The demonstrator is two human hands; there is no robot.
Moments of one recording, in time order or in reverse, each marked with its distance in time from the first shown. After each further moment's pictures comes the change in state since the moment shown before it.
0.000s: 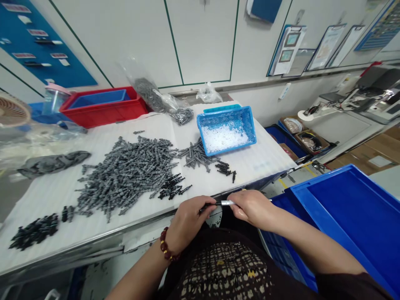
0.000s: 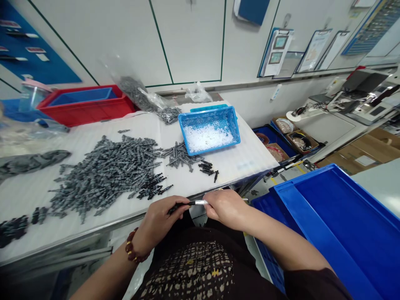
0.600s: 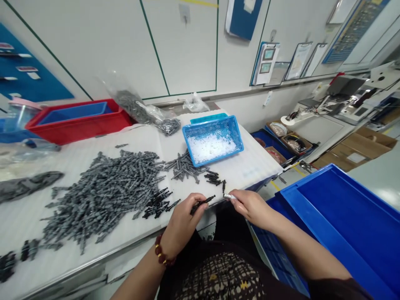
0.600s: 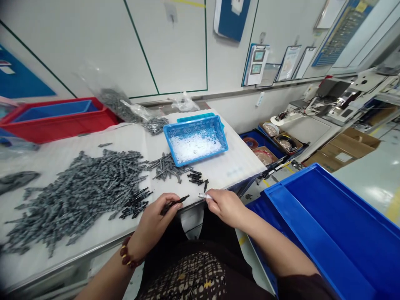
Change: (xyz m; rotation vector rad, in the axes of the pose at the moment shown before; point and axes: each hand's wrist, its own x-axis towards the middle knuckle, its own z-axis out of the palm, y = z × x) left_hand 0.029 -0.005 0.008 -0.008 0.110 0.003; right_hand -0.011 0.032 0.003 0.233 0.202 0.157
